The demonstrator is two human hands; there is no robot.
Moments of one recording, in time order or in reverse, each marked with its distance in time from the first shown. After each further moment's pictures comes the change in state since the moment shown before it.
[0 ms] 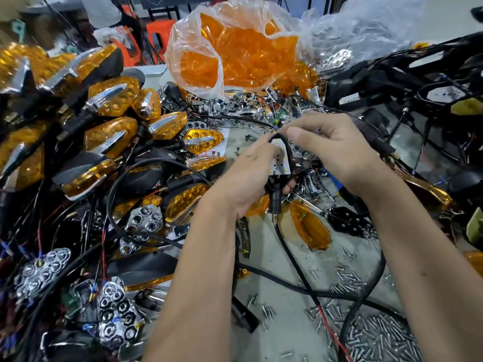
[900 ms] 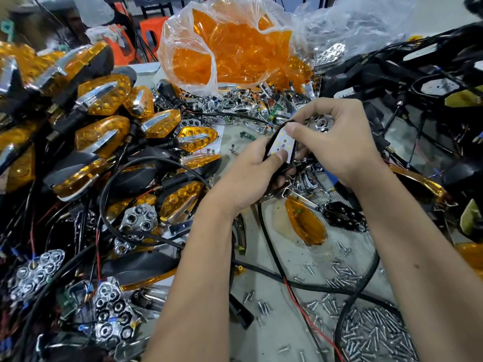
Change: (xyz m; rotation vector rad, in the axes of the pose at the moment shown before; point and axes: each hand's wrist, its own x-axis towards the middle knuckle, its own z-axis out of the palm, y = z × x) left_hand -0.003 -0.004 0.004 0.361 0.003 0.098; right_hand -0.001 0.000 -0.001 -0.052 0.255 -0.003
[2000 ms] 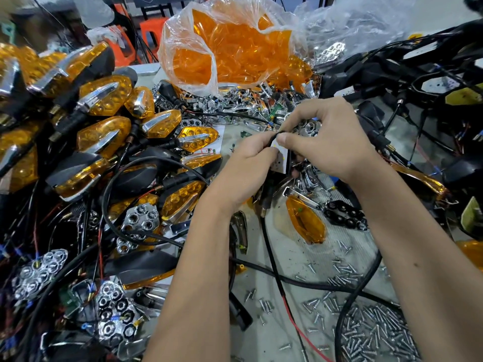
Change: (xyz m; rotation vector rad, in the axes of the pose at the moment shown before) left_hand 0.003 -0.004 -0.007 -0.094 -0.033 0.111; right_hand -0.002 -0.017 0.001 -0.204 -0.149 -0.060
